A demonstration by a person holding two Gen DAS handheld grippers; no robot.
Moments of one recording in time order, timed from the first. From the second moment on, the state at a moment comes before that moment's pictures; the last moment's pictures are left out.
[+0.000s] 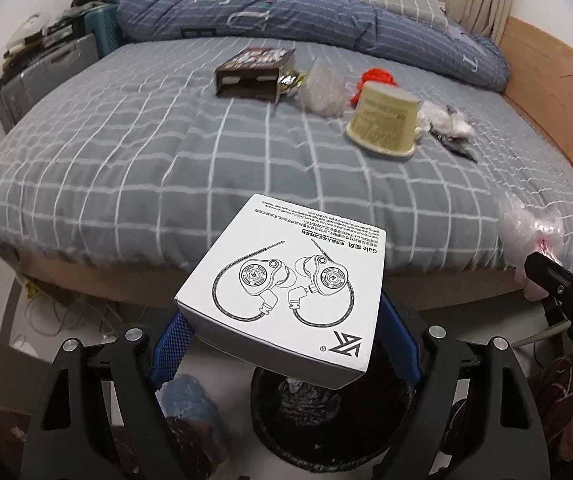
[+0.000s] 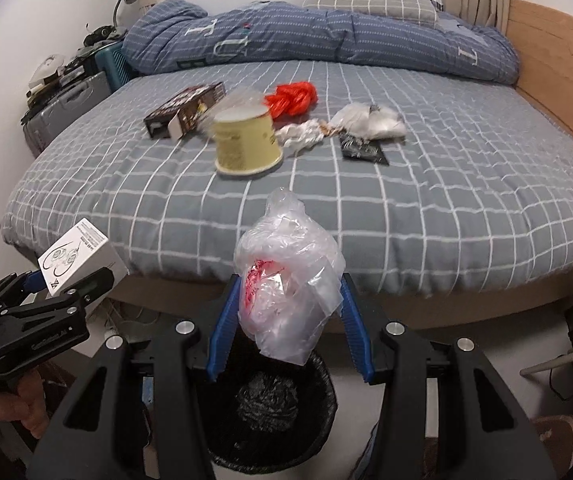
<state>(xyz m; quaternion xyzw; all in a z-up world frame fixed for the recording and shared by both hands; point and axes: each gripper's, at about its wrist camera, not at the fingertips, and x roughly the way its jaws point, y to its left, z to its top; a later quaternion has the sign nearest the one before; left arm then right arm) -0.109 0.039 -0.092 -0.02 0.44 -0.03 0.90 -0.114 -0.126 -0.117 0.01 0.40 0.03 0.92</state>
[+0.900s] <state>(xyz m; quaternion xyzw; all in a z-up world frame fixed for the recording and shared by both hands) -0.101 0.062 -0.205 -0.03 0.53 0.00 0.85 -0.074 -0.079 -0.252 0.01 0.53 0.08 0.84</state>
